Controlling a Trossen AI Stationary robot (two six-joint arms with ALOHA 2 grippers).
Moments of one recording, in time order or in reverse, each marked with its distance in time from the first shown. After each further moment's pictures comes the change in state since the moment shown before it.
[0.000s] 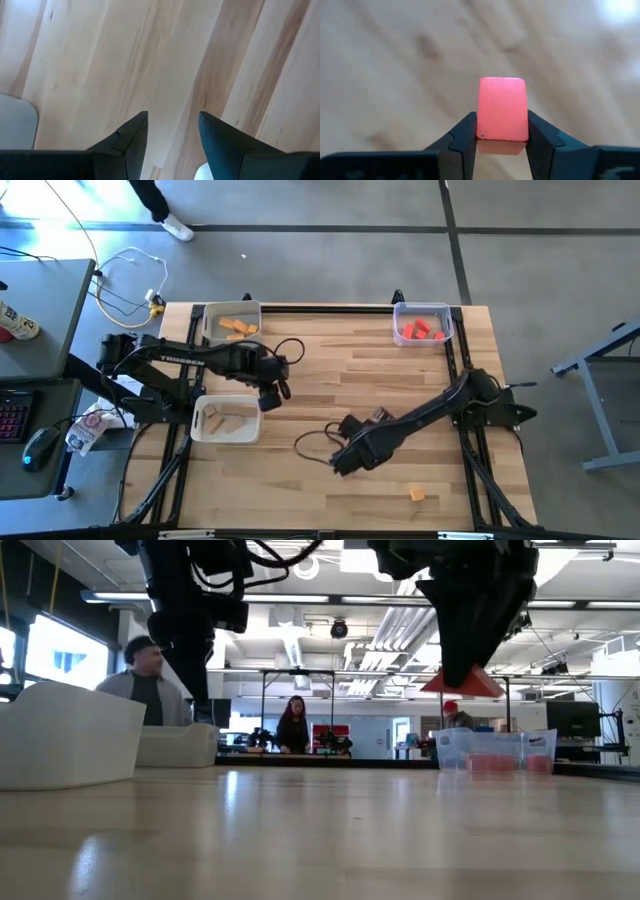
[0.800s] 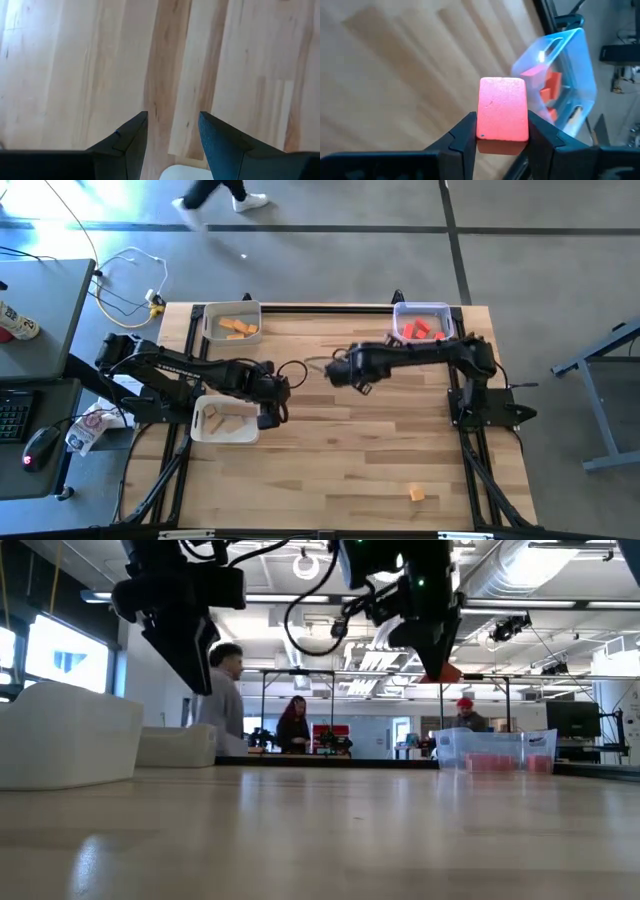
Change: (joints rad) left arm -0.179 0.001 0.000 0.066 -0.001 0.000; right arm -0.466 -0.092 -0.010 -0.311 0.232 -0.412
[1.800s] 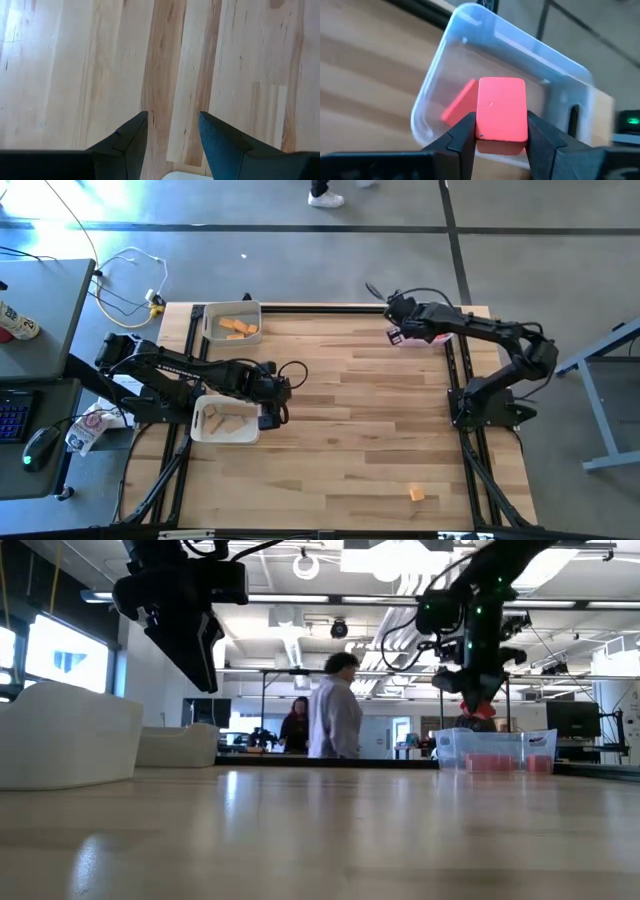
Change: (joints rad) left arm -0.010 0.000 0.000 0.030 0.000 0.023; right arm -0.601 -0.467 -0.652 0.710 0.043 -0.244
